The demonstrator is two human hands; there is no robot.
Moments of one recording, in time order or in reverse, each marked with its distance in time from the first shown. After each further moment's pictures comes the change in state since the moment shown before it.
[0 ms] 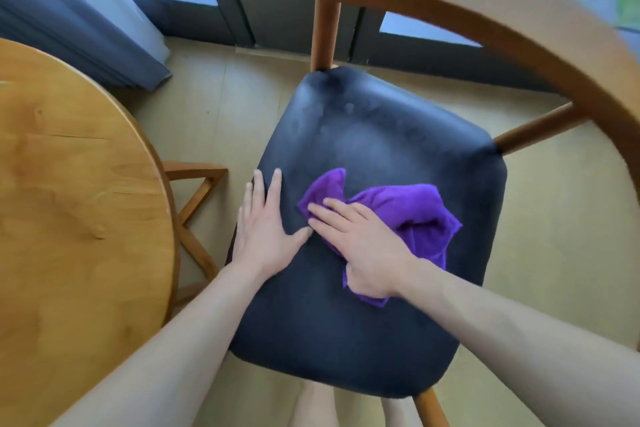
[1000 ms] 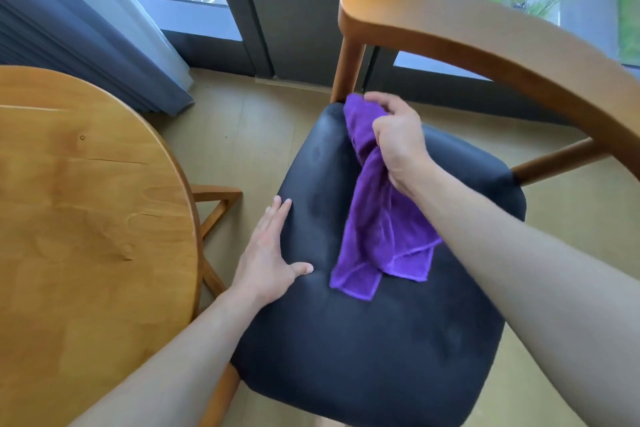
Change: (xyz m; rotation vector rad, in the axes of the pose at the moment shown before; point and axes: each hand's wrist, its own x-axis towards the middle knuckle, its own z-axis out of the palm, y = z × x) left_hand 0.002 -0.038 -0.007 -0.241 -0.022 0.052; right_hand 0.095 0.044 -0.130 1.388 0.825 0.624
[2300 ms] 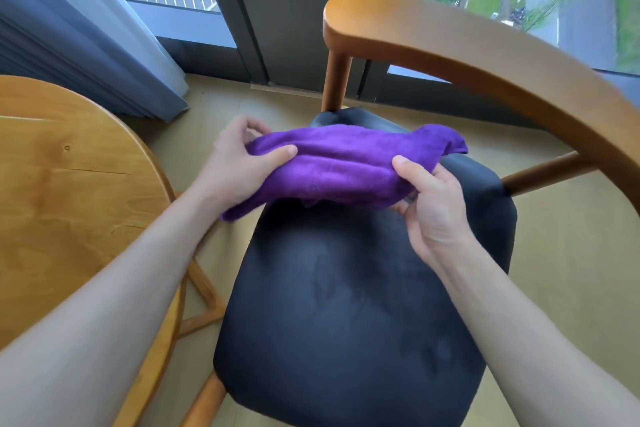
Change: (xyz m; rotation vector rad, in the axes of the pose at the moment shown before) left_hand 0.064 0.102 -0.110 -0.244 0.214 -0.001; right_hand -0.049 0.035 -0.061 0.461 -0.036 0.058
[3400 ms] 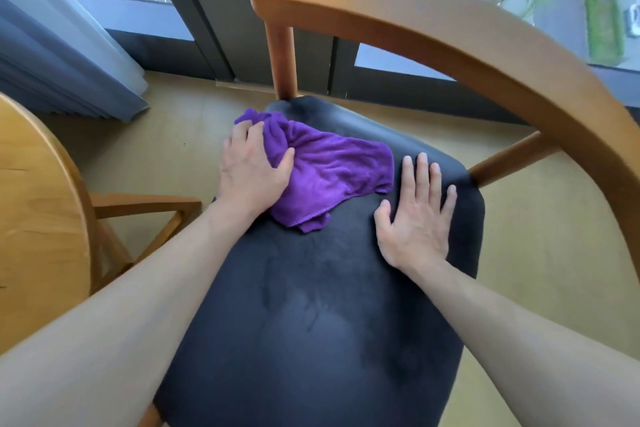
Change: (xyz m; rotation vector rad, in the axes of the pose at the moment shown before) left_hand 0.029 -0.026 0.132 0.428 0.217 0.222; right_hand 0.041 0.078 -0.118 -1.720 0.235 -0.281
